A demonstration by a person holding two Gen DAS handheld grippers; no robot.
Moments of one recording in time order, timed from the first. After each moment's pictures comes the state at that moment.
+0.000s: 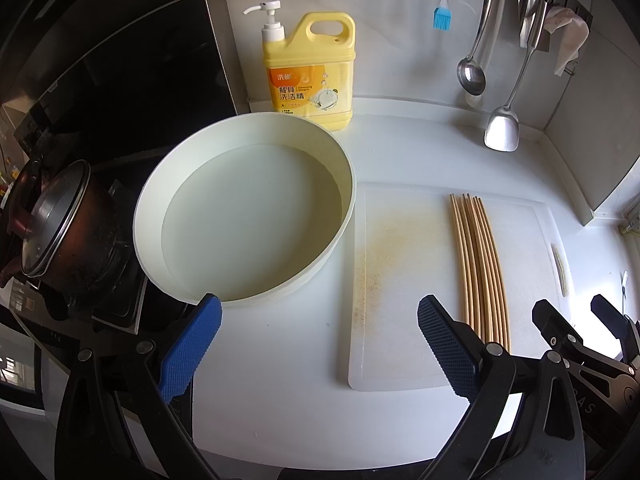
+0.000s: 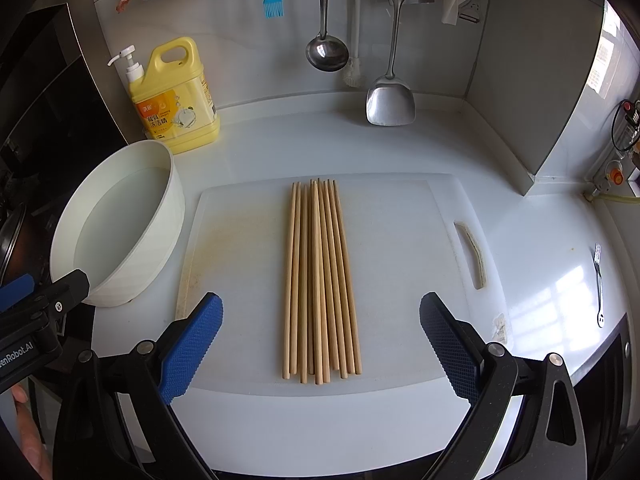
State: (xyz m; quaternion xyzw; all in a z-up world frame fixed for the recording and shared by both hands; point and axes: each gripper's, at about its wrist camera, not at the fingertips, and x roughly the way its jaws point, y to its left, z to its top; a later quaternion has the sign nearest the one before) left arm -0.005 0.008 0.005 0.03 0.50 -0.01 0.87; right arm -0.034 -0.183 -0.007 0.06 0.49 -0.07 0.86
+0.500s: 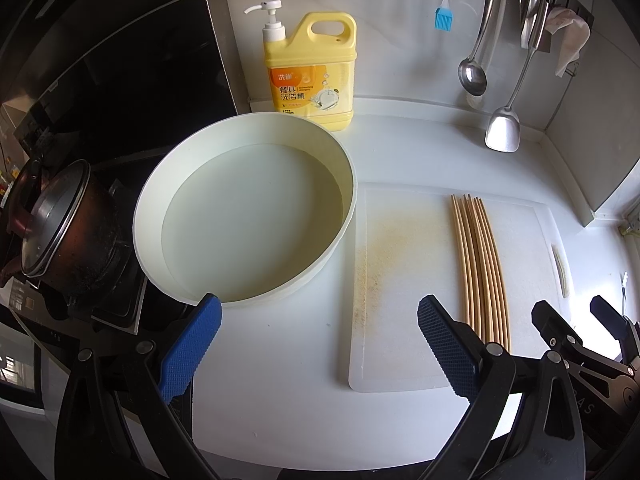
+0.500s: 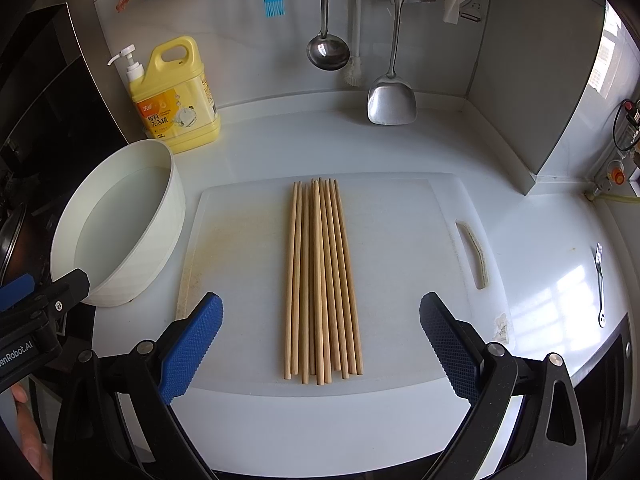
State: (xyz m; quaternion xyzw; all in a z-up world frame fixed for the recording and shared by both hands) left arm -0.006 0.008 0.005 0.03 0.50 -0.01 0.87; right arm -0.033 -0.184 -0.007 0.06 0.50 -0.07 0.86
